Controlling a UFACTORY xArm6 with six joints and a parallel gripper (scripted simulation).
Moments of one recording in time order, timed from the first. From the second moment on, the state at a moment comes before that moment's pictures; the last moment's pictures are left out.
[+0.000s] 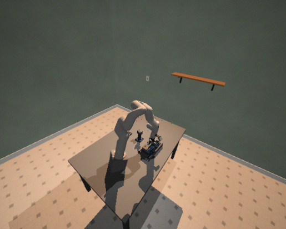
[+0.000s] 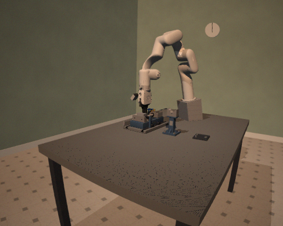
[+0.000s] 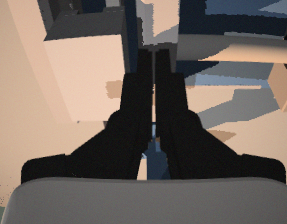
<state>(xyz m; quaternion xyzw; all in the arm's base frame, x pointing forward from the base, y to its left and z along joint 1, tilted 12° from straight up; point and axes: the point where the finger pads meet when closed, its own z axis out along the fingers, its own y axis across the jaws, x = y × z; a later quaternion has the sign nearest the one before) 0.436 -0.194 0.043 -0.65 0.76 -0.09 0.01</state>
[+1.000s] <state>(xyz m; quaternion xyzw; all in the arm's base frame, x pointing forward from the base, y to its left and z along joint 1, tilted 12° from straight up) 0.436 -0.194 0.043 -0.65 0.76 -0.09 0.01</state>
